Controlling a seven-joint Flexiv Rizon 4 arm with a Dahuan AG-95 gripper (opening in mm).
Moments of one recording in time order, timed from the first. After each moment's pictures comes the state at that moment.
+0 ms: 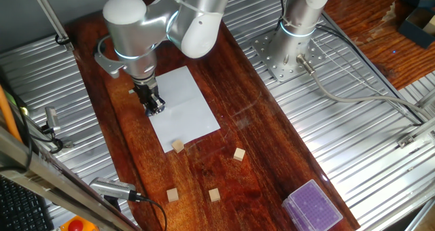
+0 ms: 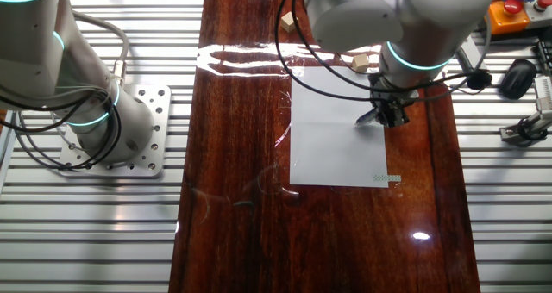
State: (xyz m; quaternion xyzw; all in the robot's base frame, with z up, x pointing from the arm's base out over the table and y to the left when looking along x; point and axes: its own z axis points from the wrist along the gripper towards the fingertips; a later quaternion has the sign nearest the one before) arm 0.582 0.022 0.038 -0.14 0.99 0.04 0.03
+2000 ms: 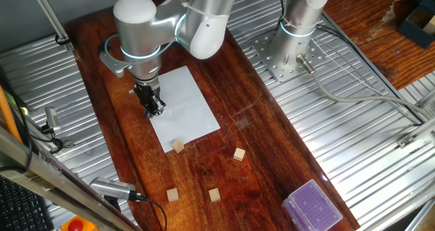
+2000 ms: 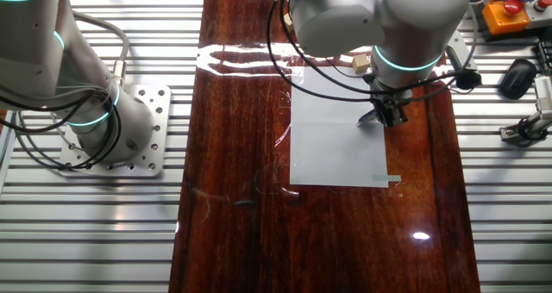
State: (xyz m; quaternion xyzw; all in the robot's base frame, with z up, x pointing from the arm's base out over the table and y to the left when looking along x) arm 0.591 0.026 0.033 -0.14 0.99 0.04 0.07
